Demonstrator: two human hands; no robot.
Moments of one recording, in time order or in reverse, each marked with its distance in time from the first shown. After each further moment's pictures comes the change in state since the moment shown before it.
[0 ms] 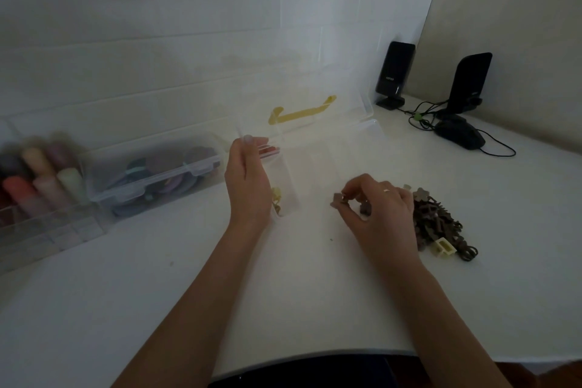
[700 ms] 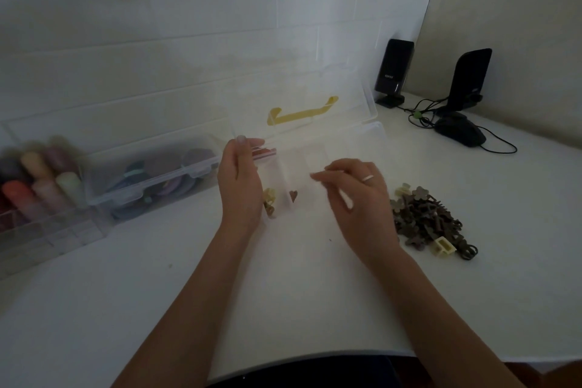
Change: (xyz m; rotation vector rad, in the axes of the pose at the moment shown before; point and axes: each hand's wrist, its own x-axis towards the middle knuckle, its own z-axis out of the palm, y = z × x) left_hand 0.004 0.000 -0.007 0.020 -0.027 0.010; right_hand 0.016 -0.009 0.016 0.161 0.146 -0.209
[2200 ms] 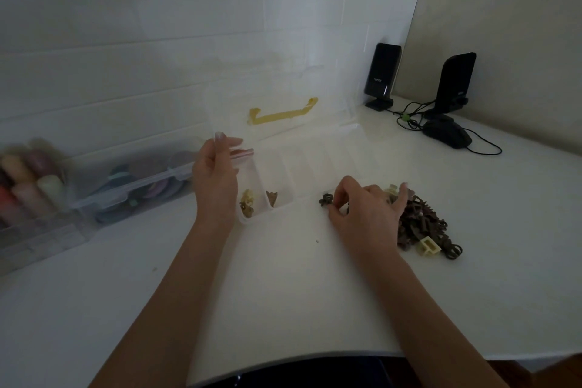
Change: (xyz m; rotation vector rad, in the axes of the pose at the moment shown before) left_hand 0.017 -0.008 -0.008 -0.082 0.009 -0.070; right_hand -0.009 0.013 -0.008 -0.442 -0.278 0.427
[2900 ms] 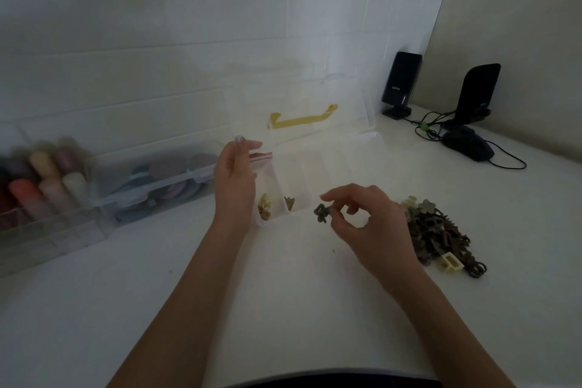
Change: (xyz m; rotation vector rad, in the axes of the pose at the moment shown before) left_hand 0.002 0.001 0.001 0.005 -0.008 -0.027; right_hand -0.010 -0.016 -0.022 0.643 -0.012 -0.260
